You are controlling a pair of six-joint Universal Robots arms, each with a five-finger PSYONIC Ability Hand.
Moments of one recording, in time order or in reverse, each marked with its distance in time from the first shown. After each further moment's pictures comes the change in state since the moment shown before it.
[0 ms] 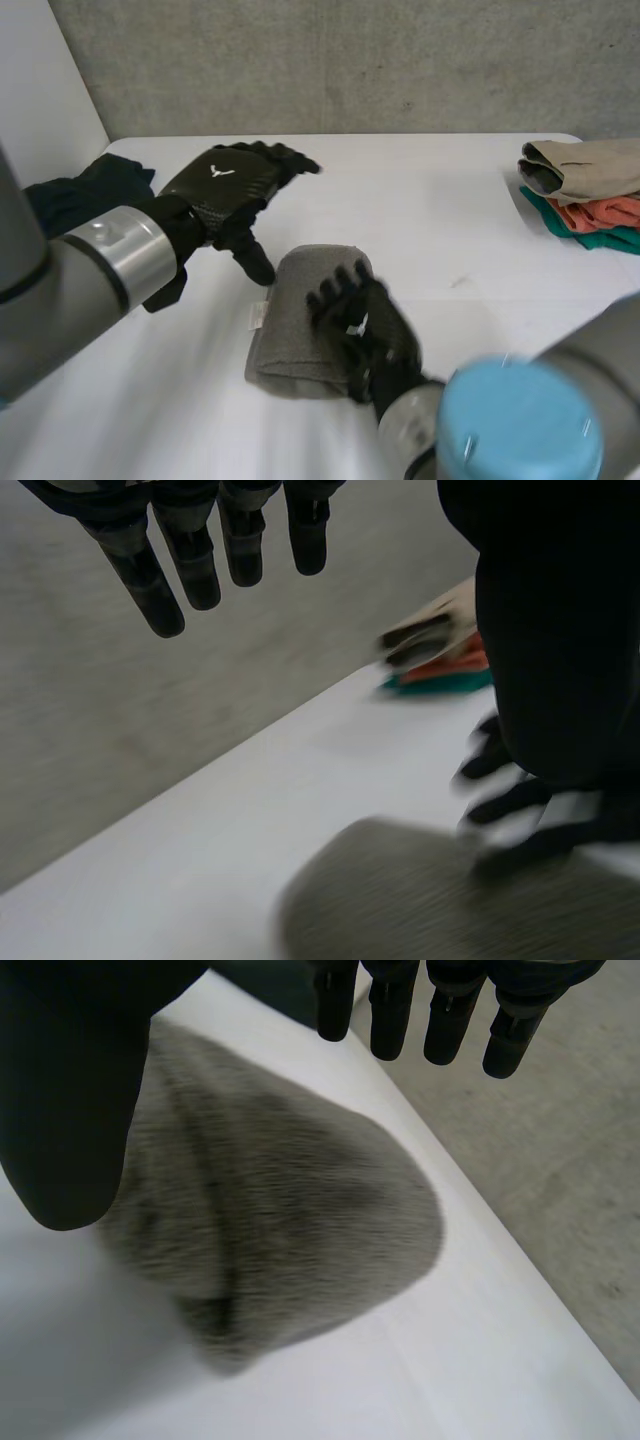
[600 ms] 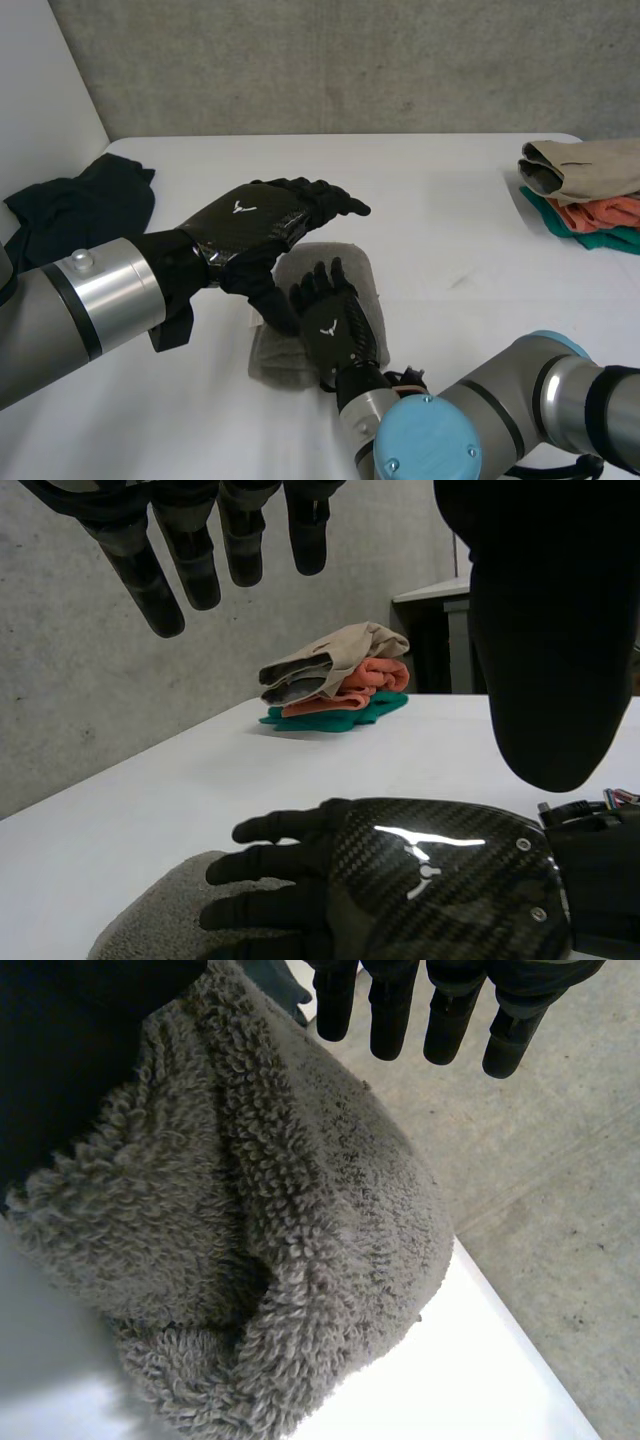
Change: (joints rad) left arm 0.052 0.060 -0.106 -0.011 0.280 -0.061; right arm 0.008 0.335 -0.088 -0.409 0.043 -0.083; left_hand 0.000 0.000 0.000 0.000 0.000; right_hand 0.000 0.000 0.000 0.000 0.000
